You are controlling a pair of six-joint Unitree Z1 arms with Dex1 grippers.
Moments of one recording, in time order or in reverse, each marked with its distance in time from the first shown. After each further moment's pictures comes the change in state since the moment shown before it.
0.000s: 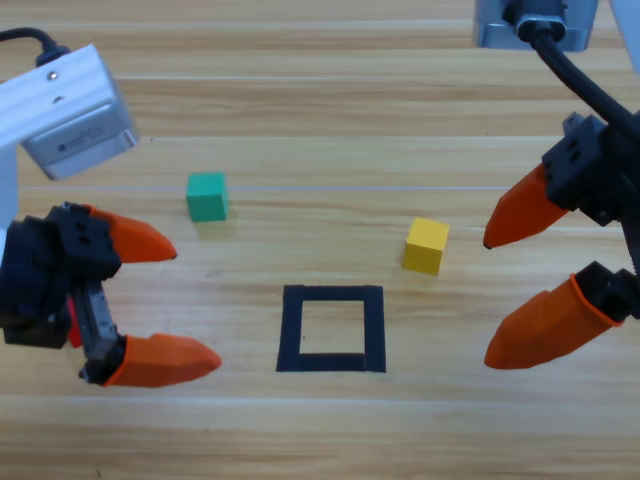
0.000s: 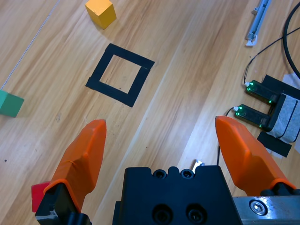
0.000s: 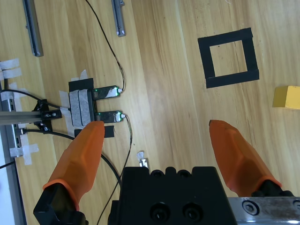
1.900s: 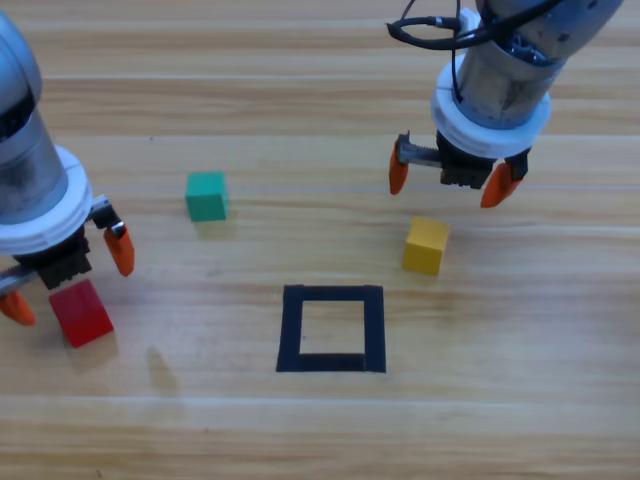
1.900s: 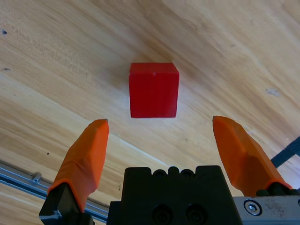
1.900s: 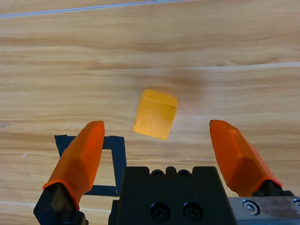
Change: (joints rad) arm 0 0.436 0.584 -0.390 0.546 0.156 -1.312; arm 1 -0.201 0.592 -0.354 -0.051 -0.426 1.134
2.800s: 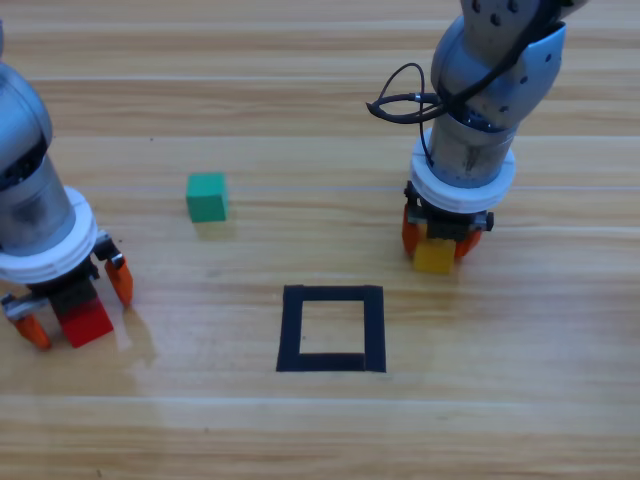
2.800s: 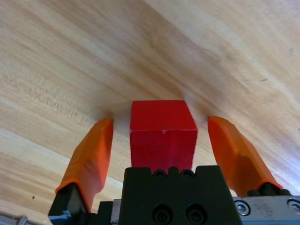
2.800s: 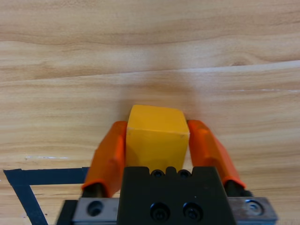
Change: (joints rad) arm 0 0.095 0.105 0.116 -0.206 -0.049 0.084; arm 1 0.000 0.161 -0.032 0.003 0.004 0.031
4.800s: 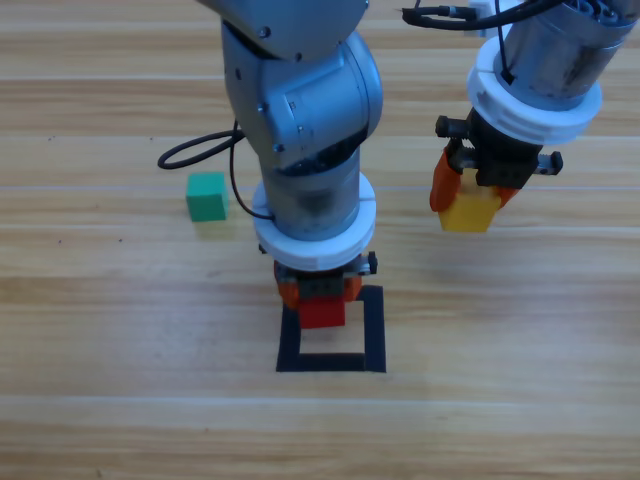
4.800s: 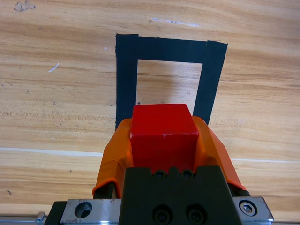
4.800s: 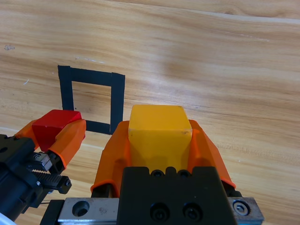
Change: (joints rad) arm 0 -0.503 0.278 -0.728 0.400 0.078 0.057; arm 1 -0.002 -0.273 0.047 0.141 0.128 -0.175
